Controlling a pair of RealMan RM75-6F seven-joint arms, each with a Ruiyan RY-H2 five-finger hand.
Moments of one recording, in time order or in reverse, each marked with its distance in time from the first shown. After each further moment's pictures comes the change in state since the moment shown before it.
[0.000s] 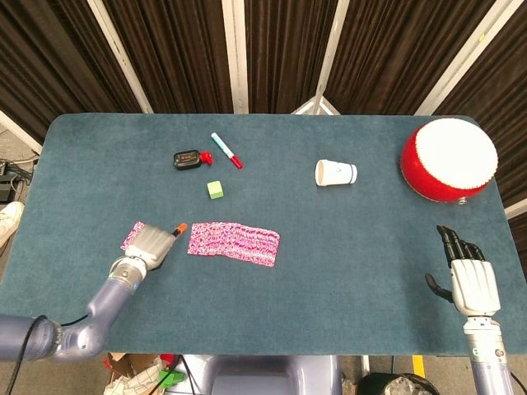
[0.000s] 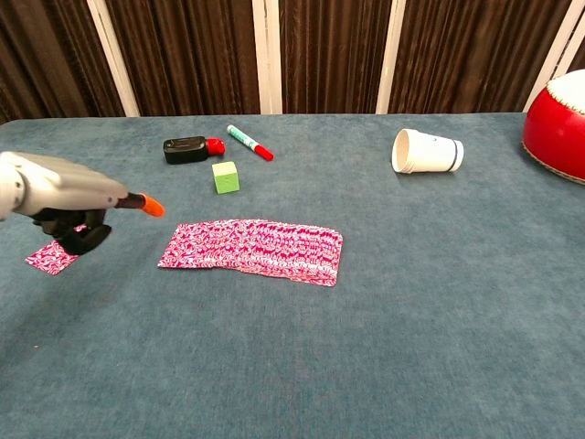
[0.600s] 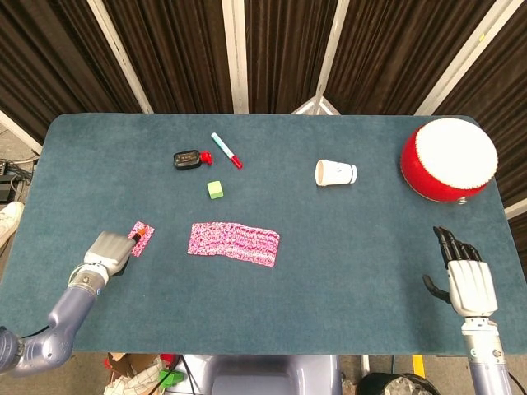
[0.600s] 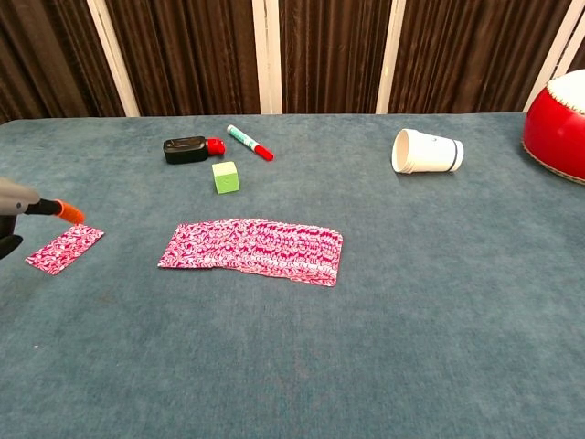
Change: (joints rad) left arm 0.090 0.163 0.095 -0.064 0.043 0.011 -0.089; right arm 0.001 -0.002 -0.005 -0.004 -0.008 -0.002 -0.009
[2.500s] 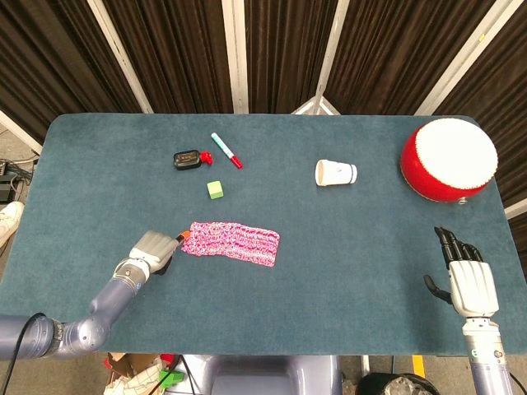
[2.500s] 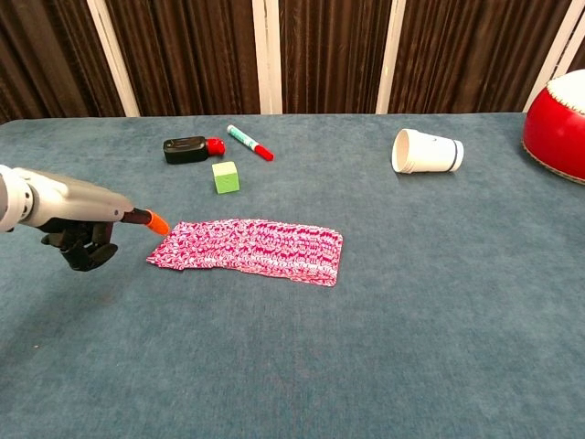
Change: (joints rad) left arm -0.041 -0.145 -0.171 0.077 -0.096 -0.133 0.102; right arm -0.004 0.002 -0.001 0.003 -0.004 0.004 0.003
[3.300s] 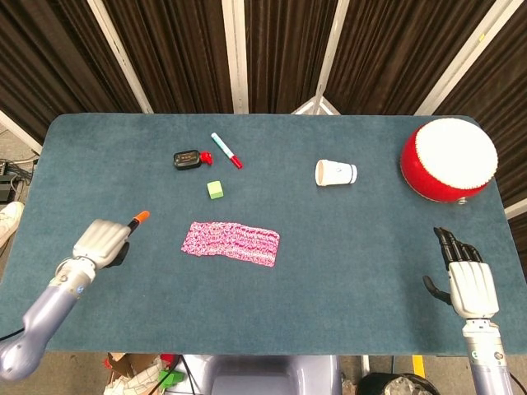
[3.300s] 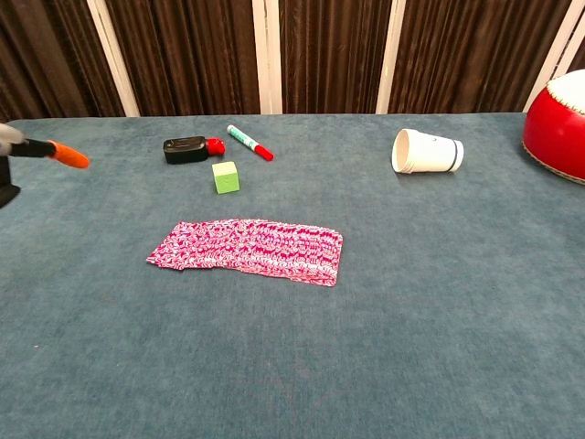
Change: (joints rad) left arm 0.321 0.261 -0.136 -0.096 0.374 -0.026 -0.159; right arm -0.003 0.006 -0.003 -0.013 -0.011 0.008 -0.002
